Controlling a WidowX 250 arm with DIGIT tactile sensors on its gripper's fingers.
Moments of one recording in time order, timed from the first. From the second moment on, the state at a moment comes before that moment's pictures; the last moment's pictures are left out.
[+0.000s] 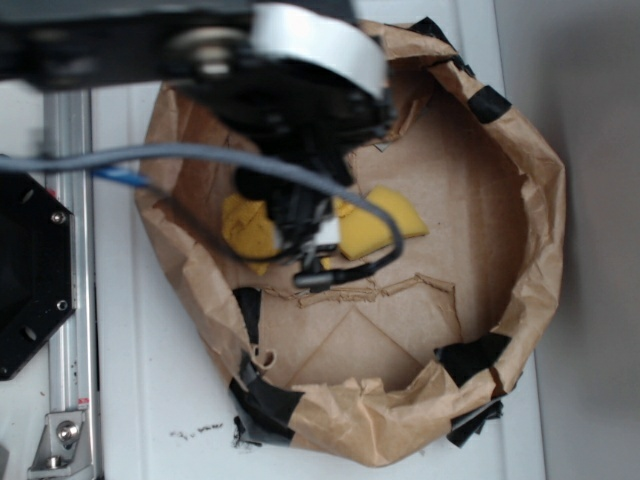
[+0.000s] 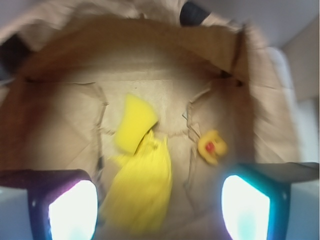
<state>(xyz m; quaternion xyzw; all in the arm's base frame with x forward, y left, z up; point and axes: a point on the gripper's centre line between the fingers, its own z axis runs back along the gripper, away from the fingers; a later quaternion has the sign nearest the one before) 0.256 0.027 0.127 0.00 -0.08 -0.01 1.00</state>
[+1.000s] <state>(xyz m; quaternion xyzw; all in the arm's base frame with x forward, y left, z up) 0.316 -0.047 0.028 -0.05 -0.04 -0.08 1.00</state>
